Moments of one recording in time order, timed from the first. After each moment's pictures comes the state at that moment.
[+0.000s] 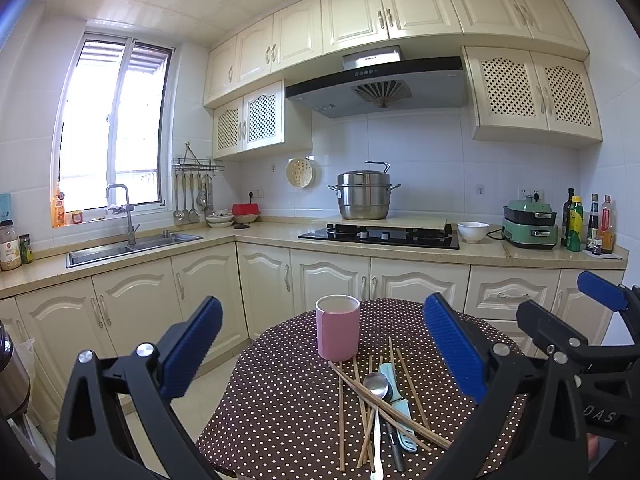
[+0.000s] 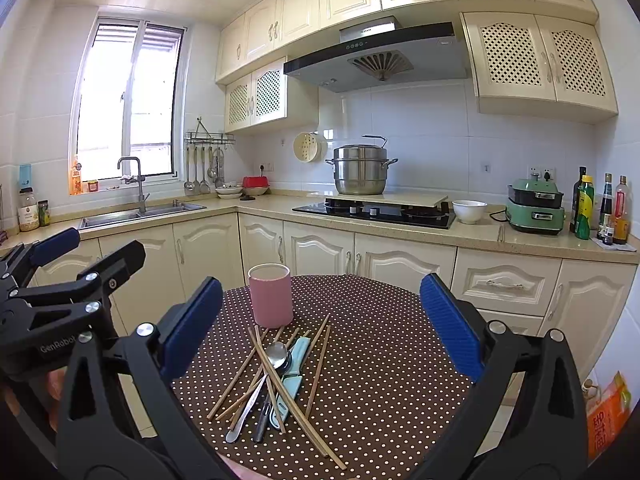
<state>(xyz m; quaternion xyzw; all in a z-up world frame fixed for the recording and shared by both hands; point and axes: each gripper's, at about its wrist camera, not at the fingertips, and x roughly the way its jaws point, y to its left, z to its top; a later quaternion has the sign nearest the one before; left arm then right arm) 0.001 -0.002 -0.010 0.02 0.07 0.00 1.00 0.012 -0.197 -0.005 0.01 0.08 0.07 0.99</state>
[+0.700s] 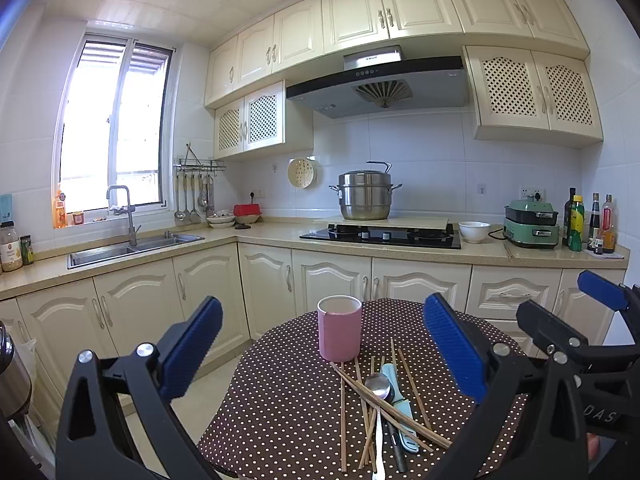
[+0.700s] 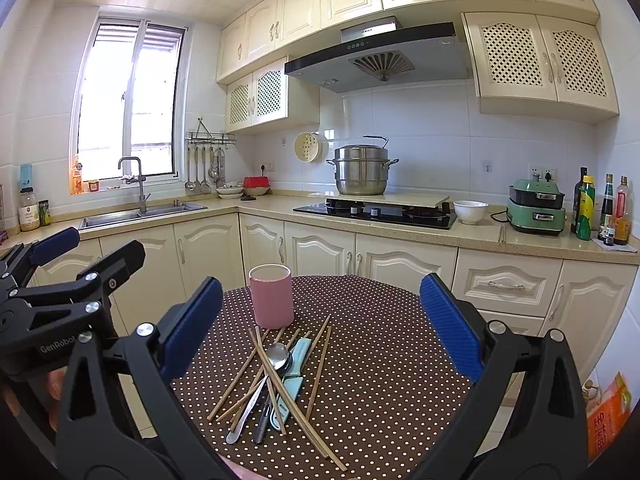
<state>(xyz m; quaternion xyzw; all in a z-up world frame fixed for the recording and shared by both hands) 0.001 0.000 -0.004 0.02 0.08 0.00 1.00 0.012 -0.195 -0.005 0.01 0.08 0.07 0.99</state>
